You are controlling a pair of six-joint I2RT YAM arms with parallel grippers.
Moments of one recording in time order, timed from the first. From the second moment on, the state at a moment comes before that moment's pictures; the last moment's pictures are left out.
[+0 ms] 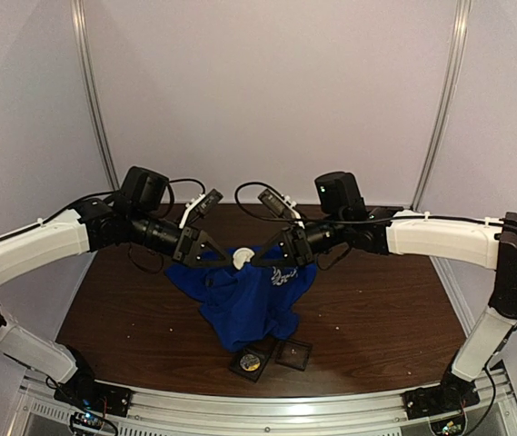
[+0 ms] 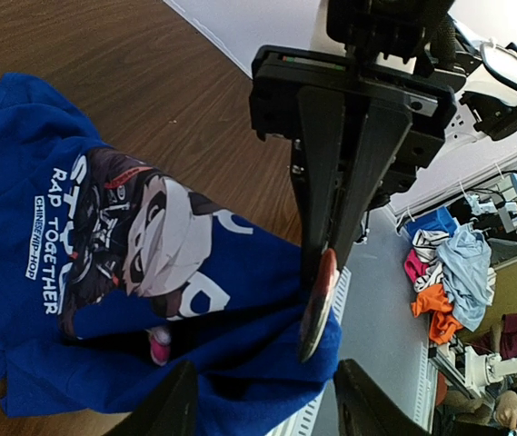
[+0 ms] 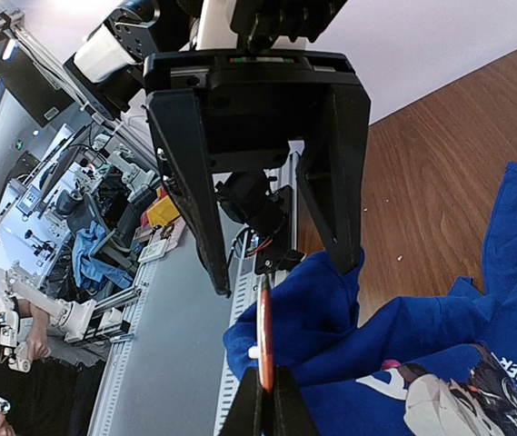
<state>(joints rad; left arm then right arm) -0.67 1.34 1.12 -0.44 0.79 -0.23 0.79 1.69 1.30 -0.04 -1.02 0.29</state>
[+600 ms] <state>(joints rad) -0.70 1.39 1.14 -0.37 0.87 -0.29 0.79 1.69 1.30 -0.07 -1.03 0.28</state>
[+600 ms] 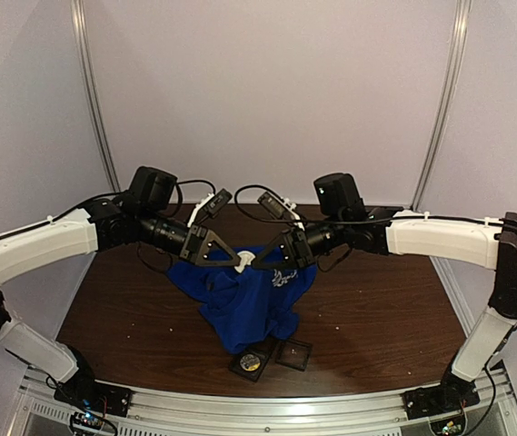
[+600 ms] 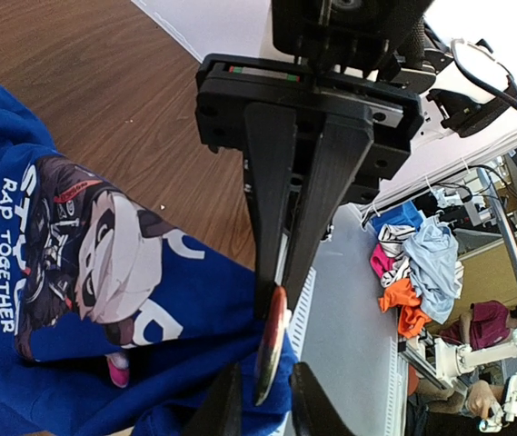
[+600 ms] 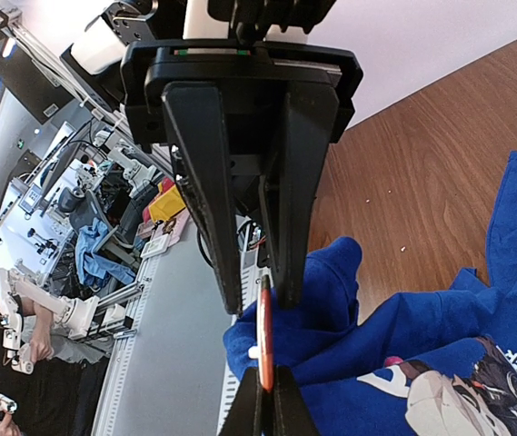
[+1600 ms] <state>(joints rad) -0.72 1.28 1.10 -0.30 0.78 -0.29 0.81 1.48 1.01 0.27 -0.71 0.47</state>
